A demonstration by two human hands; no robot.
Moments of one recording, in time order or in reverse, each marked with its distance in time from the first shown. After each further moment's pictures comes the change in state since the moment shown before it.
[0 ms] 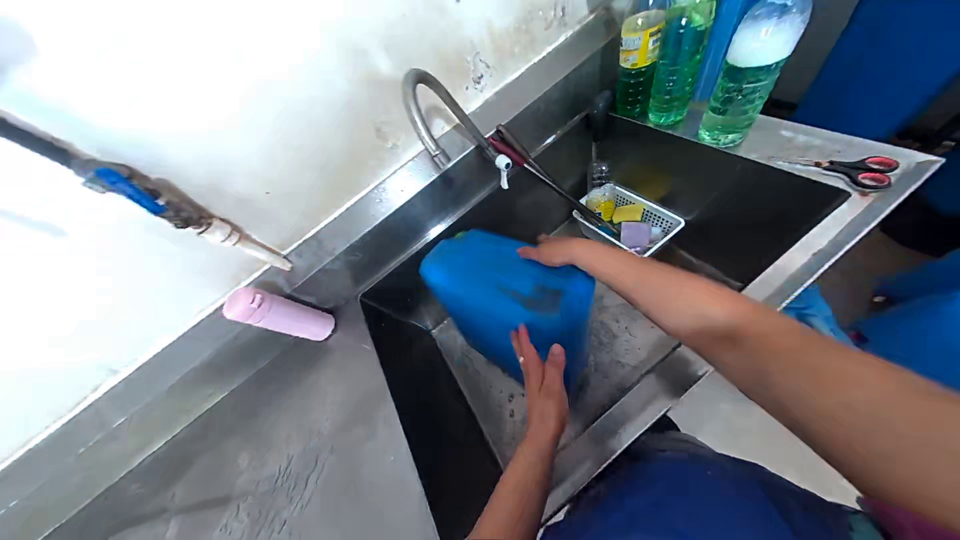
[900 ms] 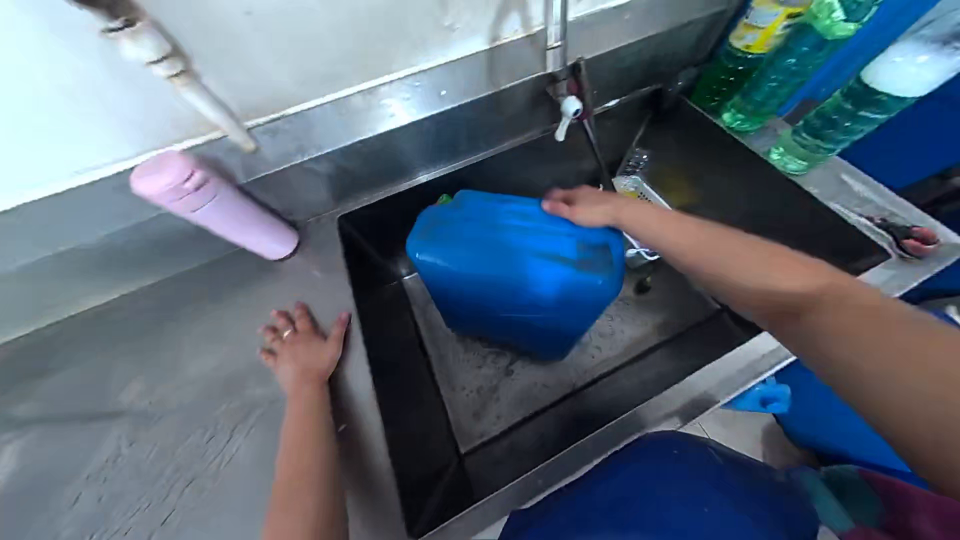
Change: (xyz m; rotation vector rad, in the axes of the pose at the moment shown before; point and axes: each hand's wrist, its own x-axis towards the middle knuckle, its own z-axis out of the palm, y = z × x) left_hand 0.088 -0.133 -0.337 1.061 0.491 -0.317; right_hand -0.019 -0.036 -0.020 -0.571 0.410 -0.577
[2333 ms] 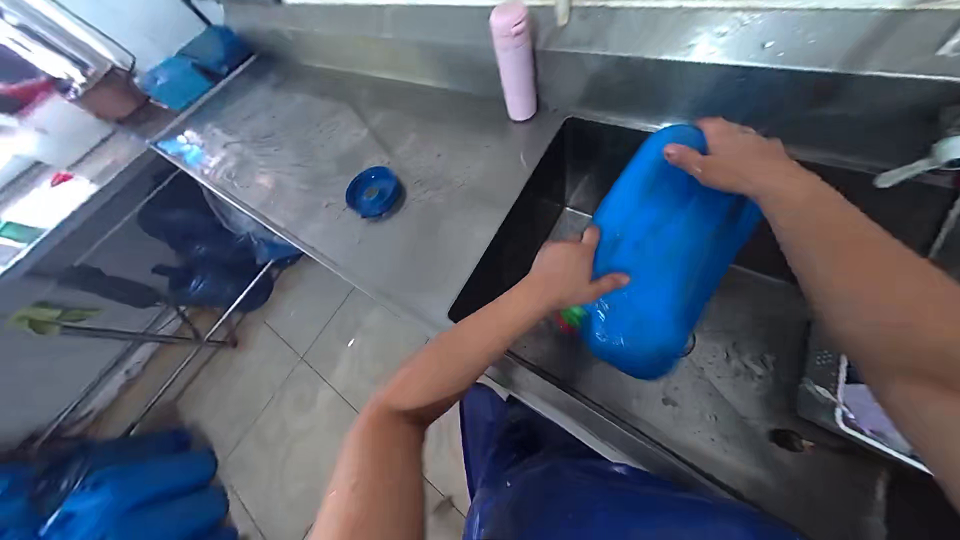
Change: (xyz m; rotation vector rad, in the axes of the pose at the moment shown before) left_hand -0.183 0.222 -0.047 -0.175 -0.218 0.149; right_hand 0.135 -0.065 0.027 0.238 -0.445 -0.268
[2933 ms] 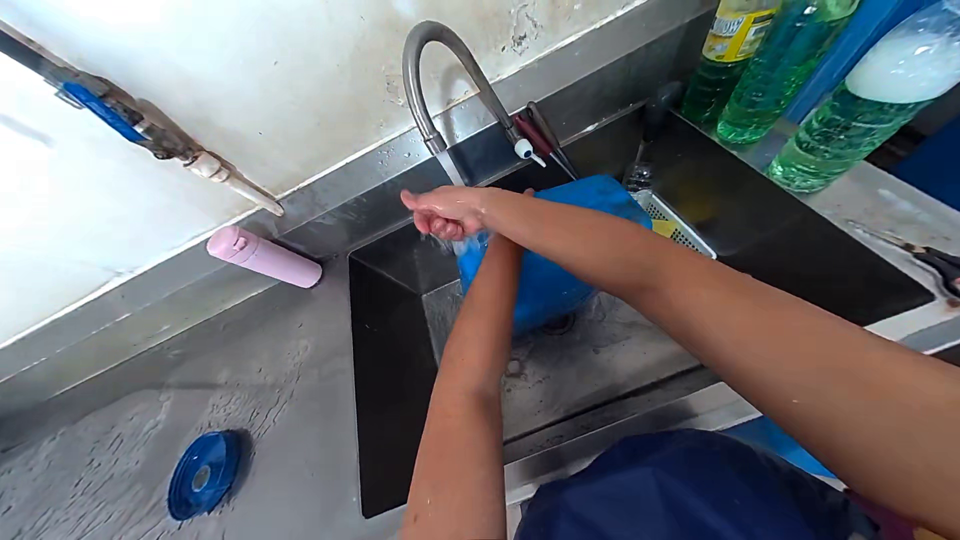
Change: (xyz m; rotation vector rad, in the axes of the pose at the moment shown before) left_hand 0.177 0.241 0.032 -0.126 -0.244 -0.009; right_hand -0.045 0.011 -0.049 1.240 -0.164 0.193
